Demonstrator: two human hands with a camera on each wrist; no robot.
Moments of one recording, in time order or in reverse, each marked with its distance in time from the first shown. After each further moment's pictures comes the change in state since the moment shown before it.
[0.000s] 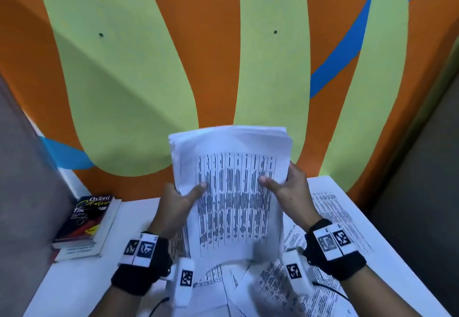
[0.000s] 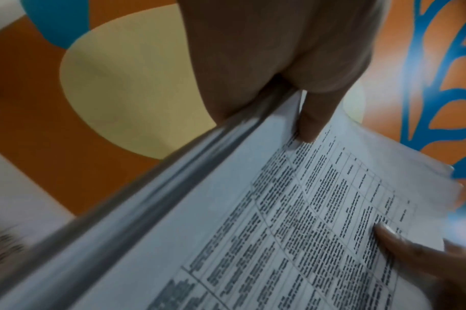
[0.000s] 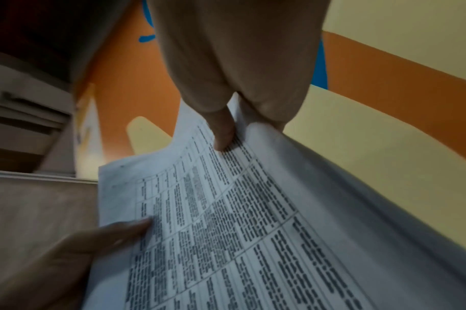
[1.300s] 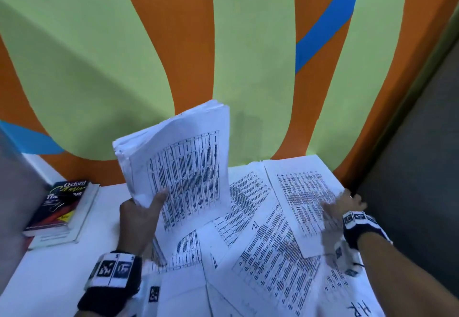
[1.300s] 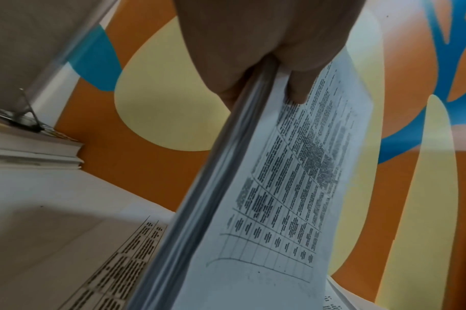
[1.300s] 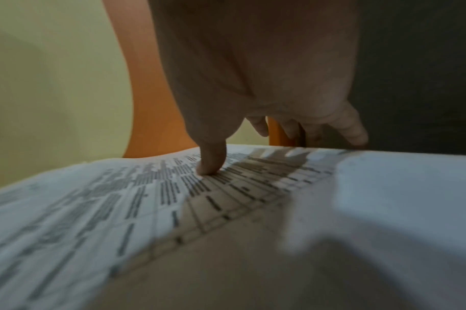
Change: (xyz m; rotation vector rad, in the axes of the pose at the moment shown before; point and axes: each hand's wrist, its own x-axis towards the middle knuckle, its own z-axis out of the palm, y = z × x) left_hand -0.048 -0.008 0.015 0.136 0.313 -0.022; right_hand 0.008 0.227 -0.182 -1.086 0.137 0.890
